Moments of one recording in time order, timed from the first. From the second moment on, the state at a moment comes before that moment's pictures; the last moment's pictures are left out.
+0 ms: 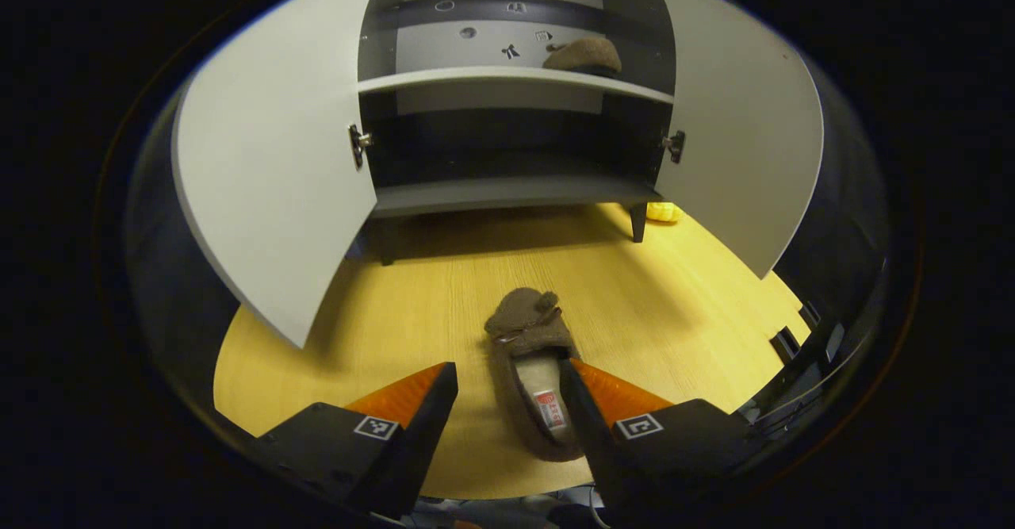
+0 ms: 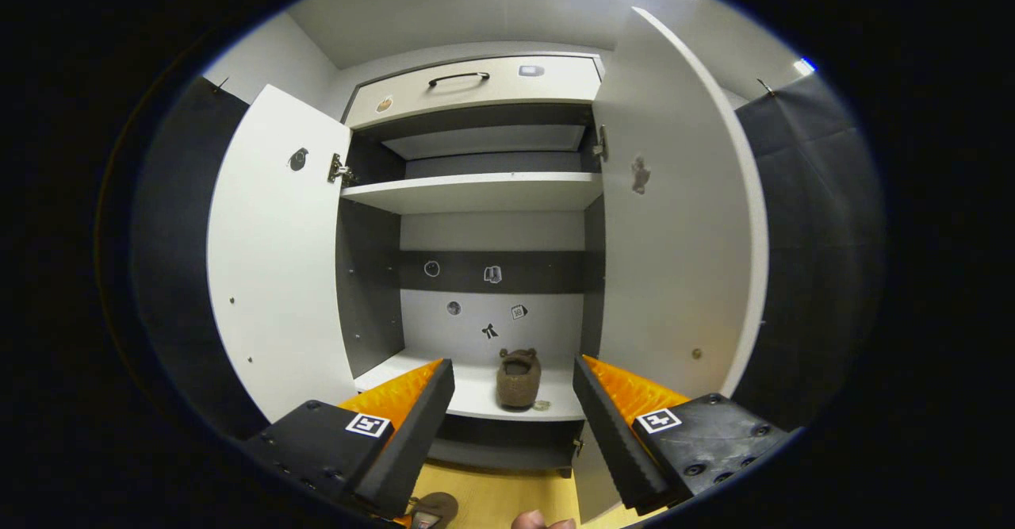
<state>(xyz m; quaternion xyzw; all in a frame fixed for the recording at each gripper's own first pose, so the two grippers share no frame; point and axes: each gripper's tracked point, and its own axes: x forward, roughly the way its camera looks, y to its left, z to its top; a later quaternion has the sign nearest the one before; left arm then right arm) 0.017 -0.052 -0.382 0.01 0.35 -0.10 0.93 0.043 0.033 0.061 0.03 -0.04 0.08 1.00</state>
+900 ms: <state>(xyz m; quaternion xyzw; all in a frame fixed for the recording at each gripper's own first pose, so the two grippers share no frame) 0.092 -0.054 -0.459 0.04 0.35 -0.08 0.93 -0.016 -0.094 0.036 0.01 0.01 -0.04 1.00</state>
